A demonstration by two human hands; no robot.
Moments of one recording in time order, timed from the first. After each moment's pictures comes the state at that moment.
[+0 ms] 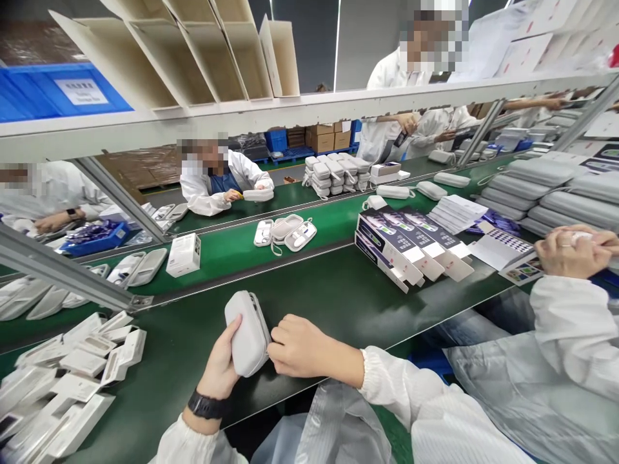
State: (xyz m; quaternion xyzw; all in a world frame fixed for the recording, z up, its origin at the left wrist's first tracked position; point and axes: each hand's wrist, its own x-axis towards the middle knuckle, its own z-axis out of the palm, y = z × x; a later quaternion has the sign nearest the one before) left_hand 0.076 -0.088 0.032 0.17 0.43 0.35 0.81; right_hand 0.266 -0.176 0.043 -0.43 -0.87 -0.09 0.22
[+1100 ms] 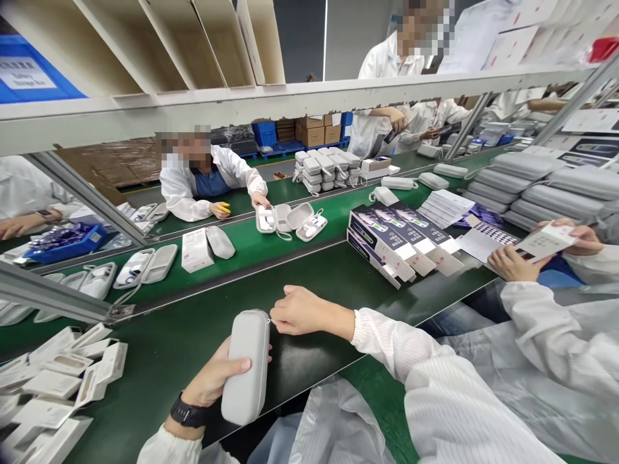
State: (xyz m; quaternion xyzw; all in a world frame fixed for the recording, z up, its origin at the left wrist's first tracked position) left_hand 0.060 -0.083 0.026 0.42 0.31 0.15 0.84; right_hand 0.319 -0.123 0.057 -0.43 -0.88 -0.04 0.17
